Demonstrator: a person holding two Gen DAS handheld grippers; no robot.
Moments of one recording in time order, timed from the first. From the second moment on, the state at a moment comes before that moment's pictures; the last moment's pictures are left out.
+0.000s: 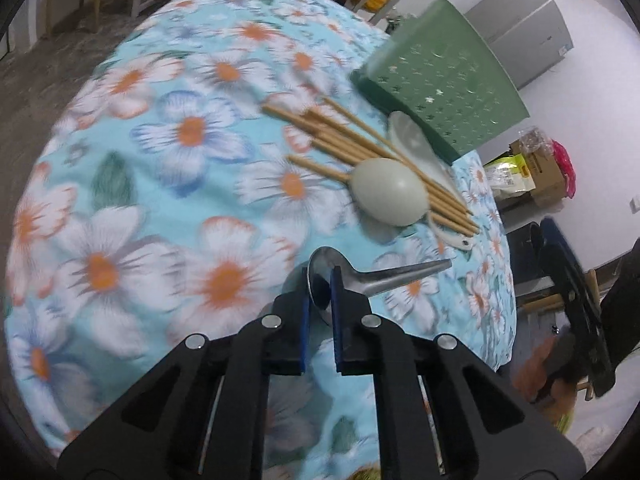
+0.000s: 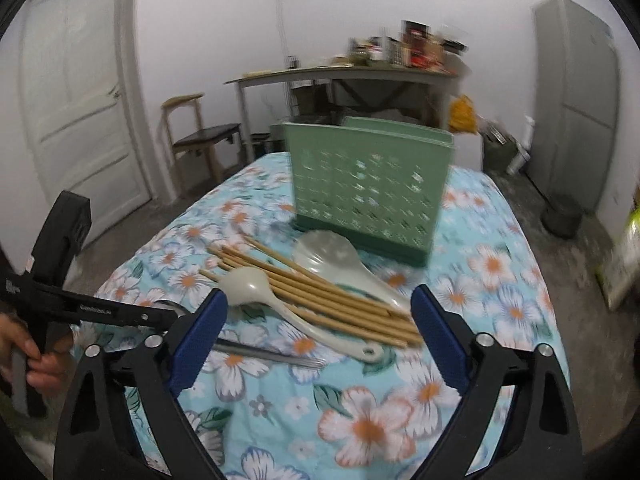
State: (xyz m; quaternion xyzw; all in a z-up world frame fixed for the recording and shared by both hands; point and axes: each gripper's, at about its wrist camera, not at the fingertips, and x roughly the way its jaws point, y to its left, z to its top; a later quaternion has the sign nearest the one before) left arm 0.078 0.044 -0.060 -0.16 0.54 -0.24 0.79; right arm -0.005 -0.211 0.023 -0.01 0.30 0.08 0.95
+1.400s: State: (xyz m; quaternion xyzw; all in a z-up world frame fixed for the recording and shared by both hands) left arm 0.087 0.072 -0.064 -0.14 0.52 -0.24 0.81; right arm 0.070 -0.124 -0.019 -0.26 0.36 0.17 0.88
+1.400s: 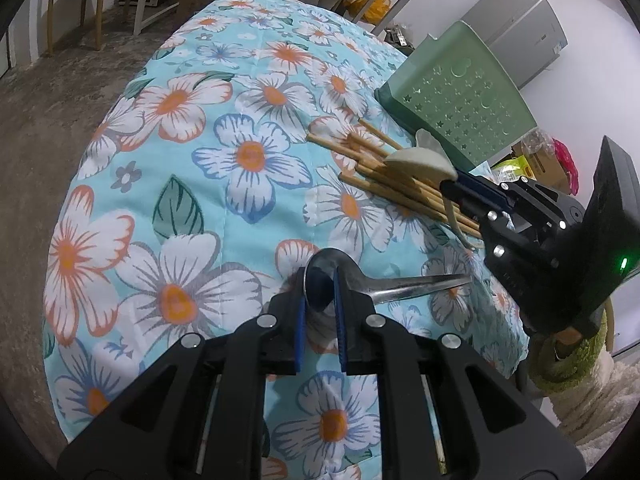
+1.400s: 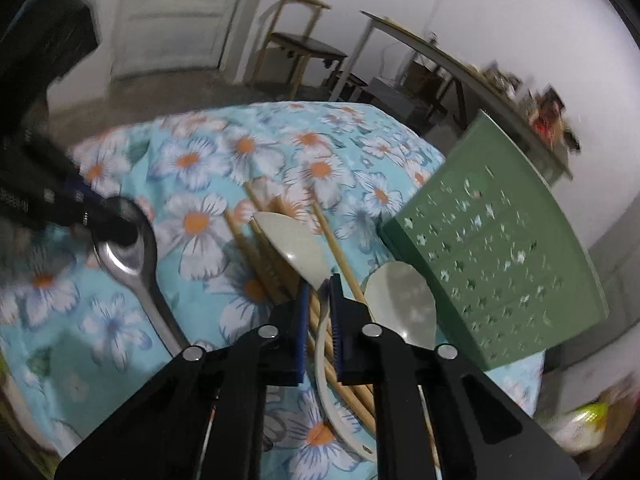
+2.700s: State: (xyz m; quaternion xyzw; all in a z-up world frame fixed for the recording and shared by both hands) left arm 0.062 0.079 0.093 -0.16 0.30 -0.26 0.90; right arm 0.002 -0.273 0.073 0.11 0.19 0.11 0.97
